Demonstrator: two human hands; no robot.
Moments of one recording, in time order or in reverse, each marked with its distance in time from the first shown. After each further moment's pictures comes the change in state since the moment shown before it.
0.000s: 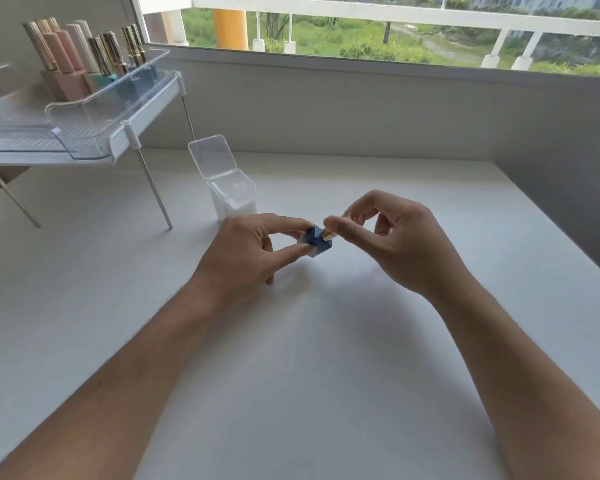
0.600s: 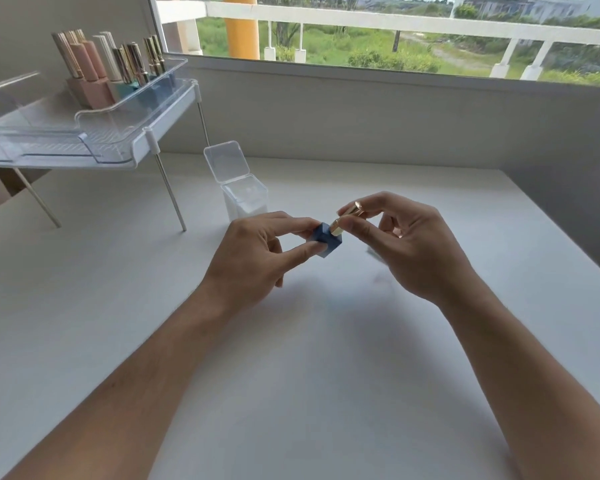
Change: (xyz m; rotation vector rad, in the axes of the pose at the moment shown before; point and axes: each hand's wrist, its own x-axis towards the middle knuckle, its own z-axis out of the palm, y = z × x) left_hand -0.007 0.005 -0.003 -0.061 0.057 0.048; right_hand 0.001 0.000 0.001 0.142 -0.036 -0.036
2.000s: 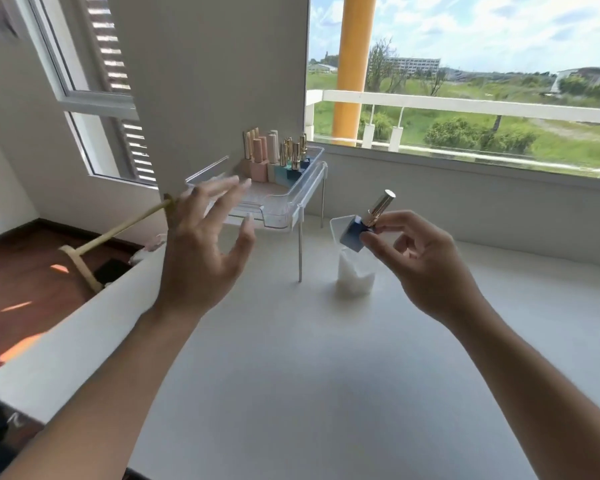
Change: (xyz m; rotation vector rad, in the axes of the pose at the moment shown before) left_hand -0.043 0.005 -0.200 0.769 0.660 0.182; right_hand 0.067 -0.094 0.087 0.151 -0.062 -0.200
